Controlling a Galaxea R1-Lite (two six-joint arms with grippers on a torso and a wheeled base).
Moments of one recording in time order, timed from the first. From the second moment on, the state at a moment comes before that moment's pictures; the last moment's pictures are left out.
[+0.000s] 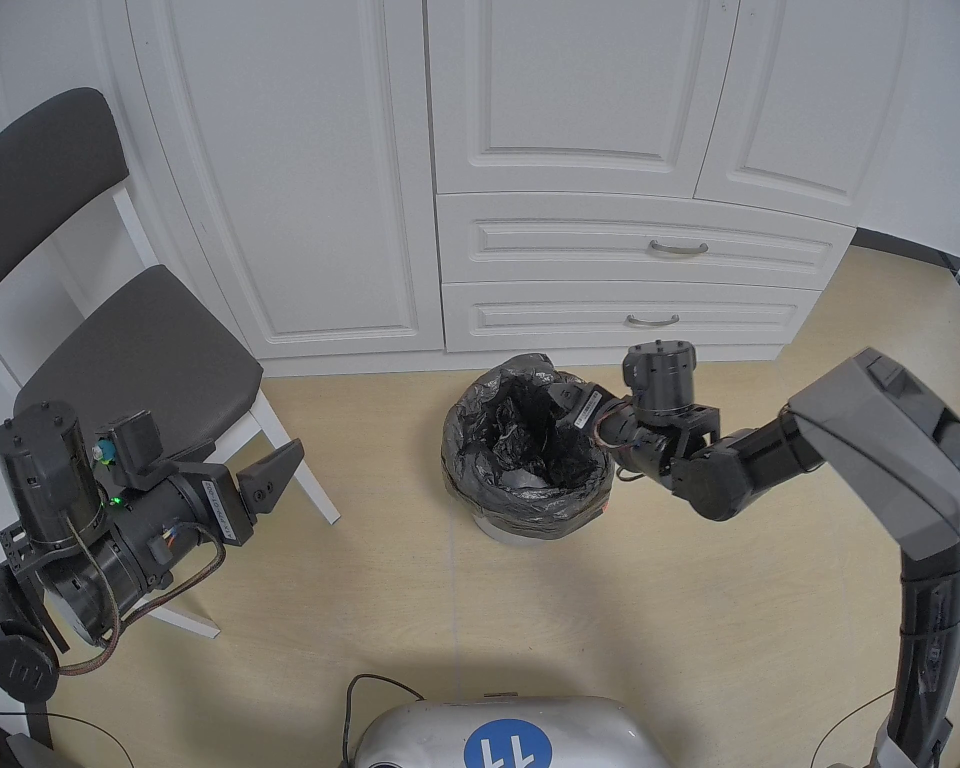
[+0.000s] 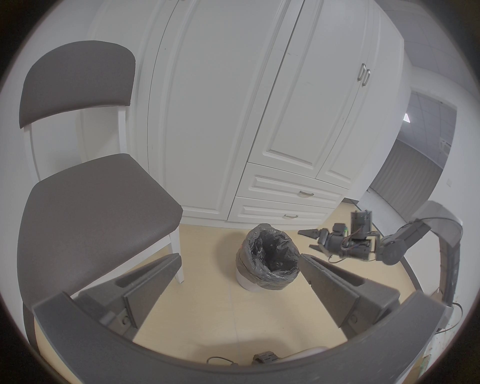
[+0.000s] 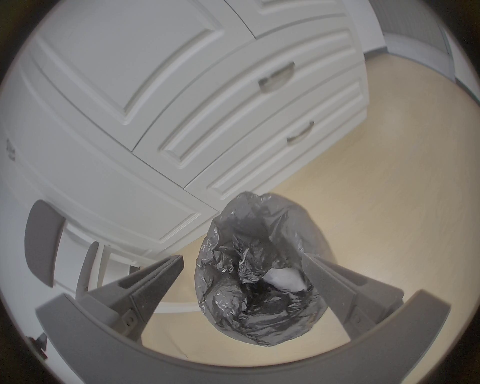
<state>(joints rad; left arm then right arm) -0.47 1.38 -0.40 -0.82 0.18 -0.24 0.48 2.29 -1.35 -0.64 -0.21 0.72</state>
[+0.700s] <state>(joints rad) -0.43 1.26 -0.41 -0.82 0.18 -0.15 0.39 1.82 -0.92 -0.65 -0.31 0.22</state>
